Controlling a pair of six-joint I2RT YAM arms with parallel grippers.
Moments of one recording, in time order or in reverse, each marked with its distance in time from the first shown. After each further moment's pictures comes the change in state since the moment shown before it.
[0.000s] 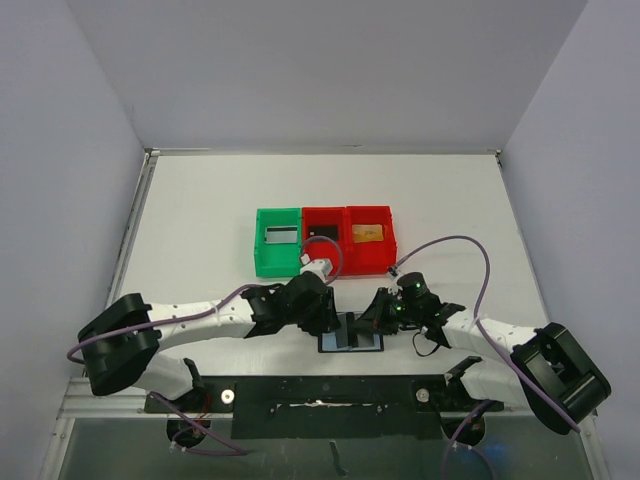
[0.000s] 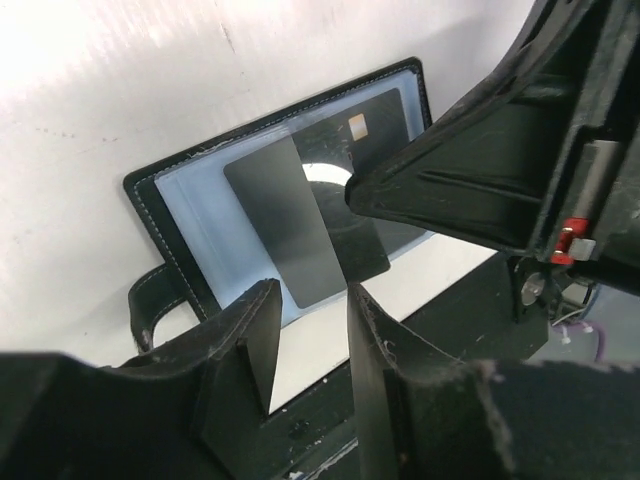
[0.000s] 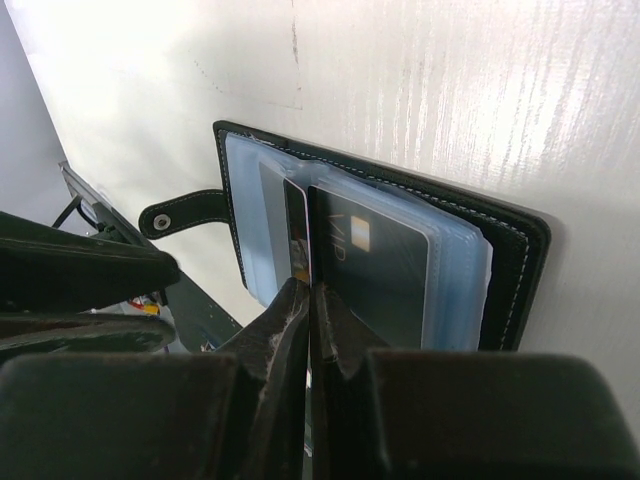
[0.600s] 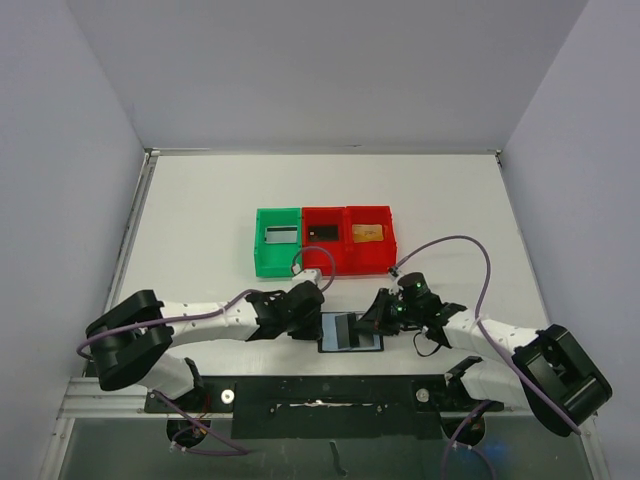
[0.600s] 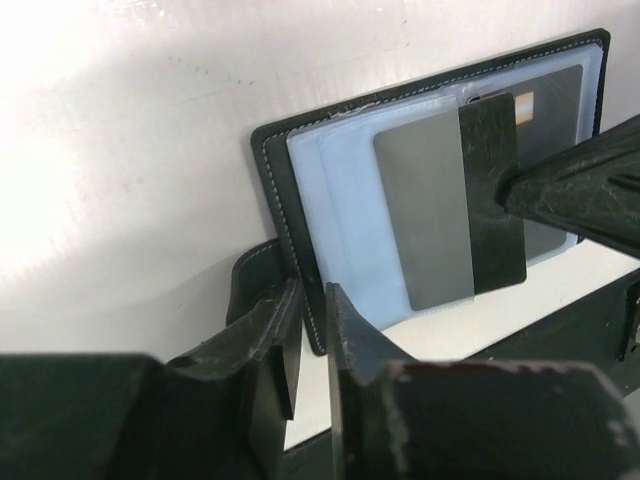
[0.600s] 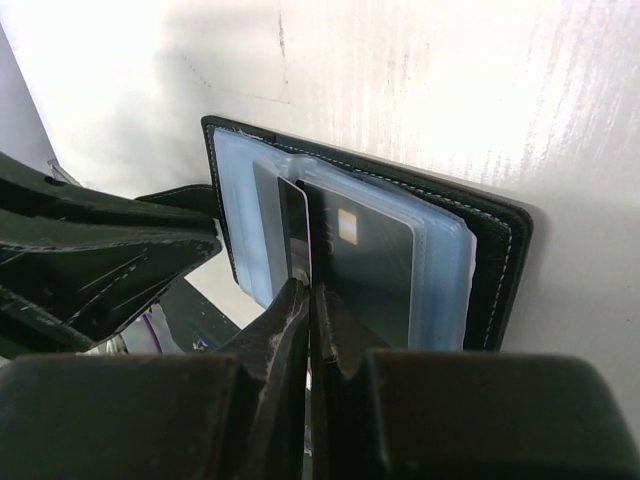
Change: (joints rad) left arm -0.003 0.087 -0.053 -0.030 -0.070 -0.035; right arm -0.008 -0.016 0.008 -0.045 0.003 -0.026
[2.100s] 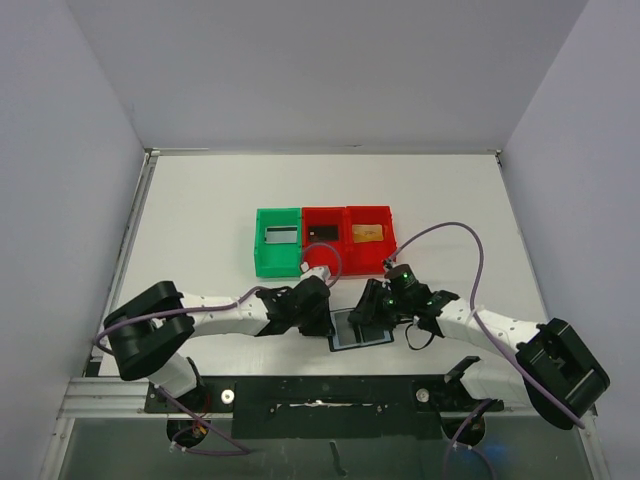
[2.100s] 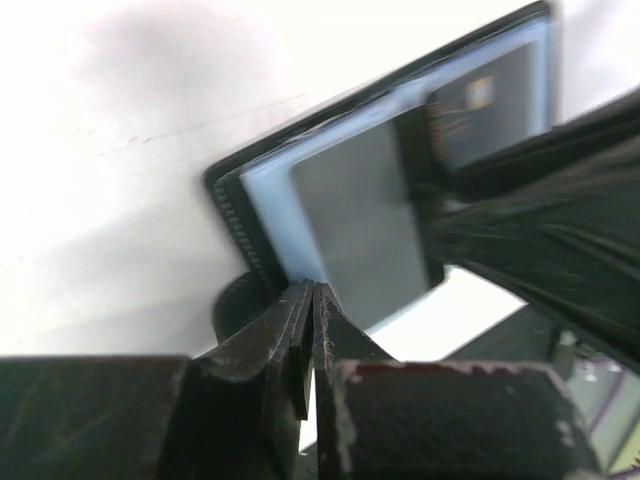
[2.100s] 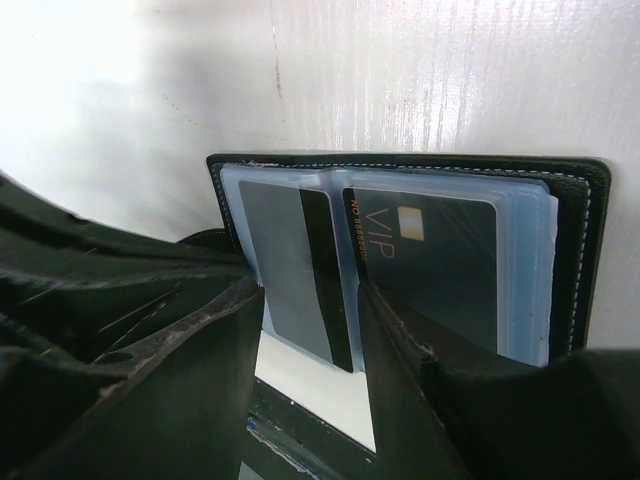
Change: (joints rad) left arm 0.021 0.064 0.042 0.123 0.105 -0.037; right arm 0.080 0.037 0.147 -0.193 0.181 -0.013
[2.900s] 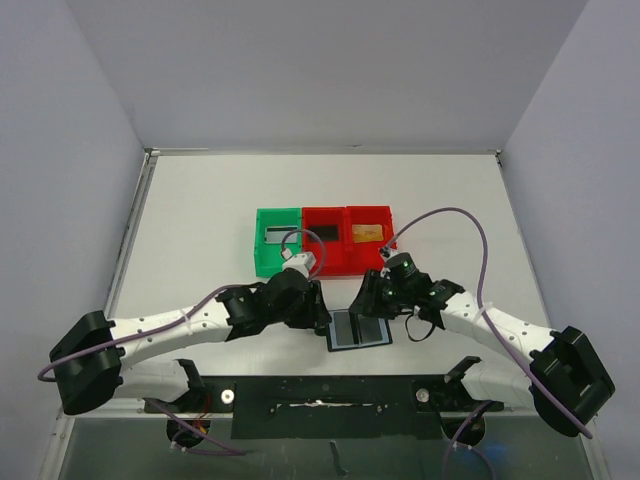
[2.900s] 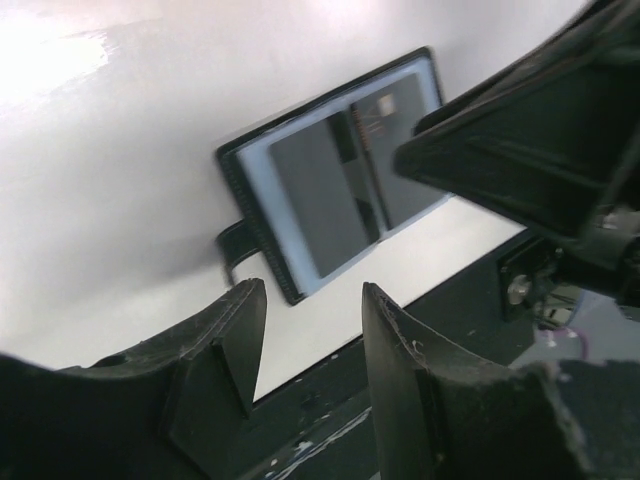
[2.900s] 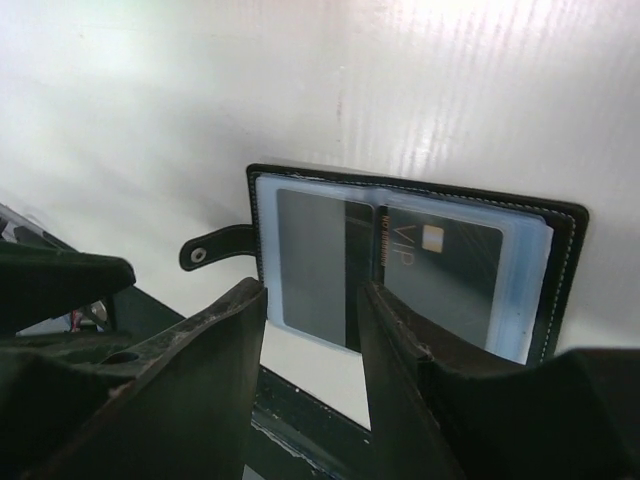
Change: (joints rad) left arm 0.010 -0.319 -0.029 -0.206 -0.084 0.071; right arm 0.006 -0.046 0.145 -0.158 0.025 -0.124
